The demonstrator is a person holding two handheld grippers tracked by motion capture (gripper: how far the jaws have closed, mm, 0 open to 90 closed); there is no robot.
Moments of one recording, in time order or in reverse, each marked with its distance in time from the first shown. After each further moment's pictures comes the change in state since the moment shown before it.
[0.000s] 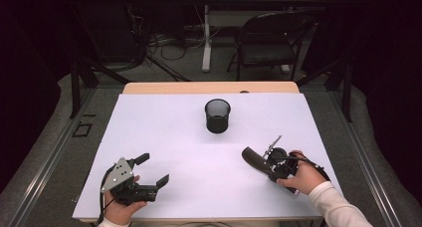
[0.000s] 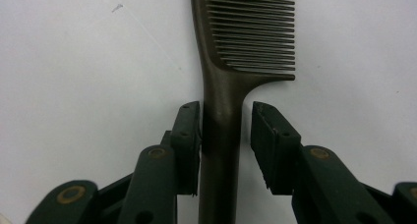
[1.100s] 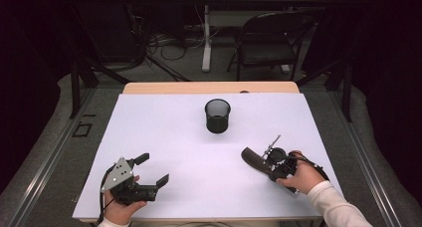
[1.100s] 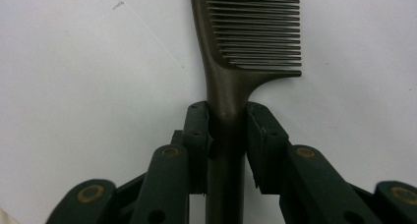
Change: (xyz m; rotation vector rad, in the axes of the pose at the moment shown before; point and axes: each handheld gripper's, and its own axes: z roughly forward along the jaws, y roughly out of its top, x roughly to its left) left arm 0.001 0.000 0.000 0.003 0.003 -0.002; right arm 0.000 0.001 0.004 -0.007 0.016 0.016
